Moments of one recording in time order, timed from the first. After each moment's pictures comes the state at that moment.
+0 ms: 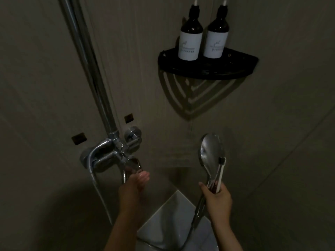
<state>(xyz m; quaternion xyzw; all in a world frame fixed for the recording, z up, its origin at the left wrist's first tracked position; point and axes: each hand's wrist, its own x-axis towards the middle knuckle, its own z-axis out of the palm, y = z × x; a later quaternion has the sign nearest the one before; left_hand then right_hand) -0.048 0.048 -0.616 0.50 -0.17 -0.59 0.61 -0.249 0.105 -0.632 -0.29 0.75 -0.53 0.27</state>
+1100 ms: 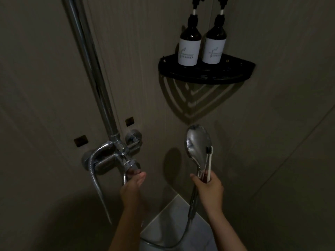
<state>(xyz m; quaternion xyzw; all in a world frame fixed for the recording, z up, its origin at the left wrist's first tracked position) -0.051 0.033 -0.622 0.51 -0.11 -0.59 0.62 -0.240 0.078 -0.614 -0.37 0.70 -0.54 0.28</state>
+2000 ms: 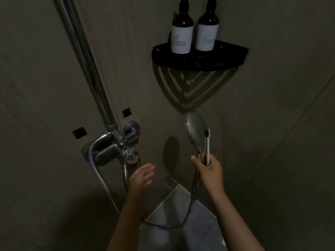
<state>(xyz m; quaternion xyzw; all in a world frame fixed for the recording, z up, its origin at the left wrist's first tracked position) -0.050 0.042 -0.646 0.56 -0.30 -0.63 0.46 -0.248 0.088 -0.594 -0.39 0.66 -0.56 0.33</state>
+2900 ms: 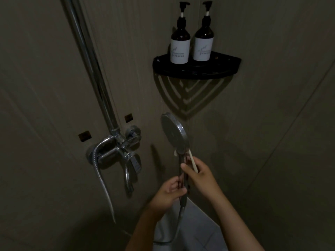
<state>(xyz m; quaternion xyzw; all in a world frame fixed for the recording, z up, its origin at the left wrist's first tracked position) -0.103 0.089 -0.636 0.39 -0.49 -0.72 0.30 -0.238 0.100 -0.579 -0.48 0.54 -0.53 0.45</state>
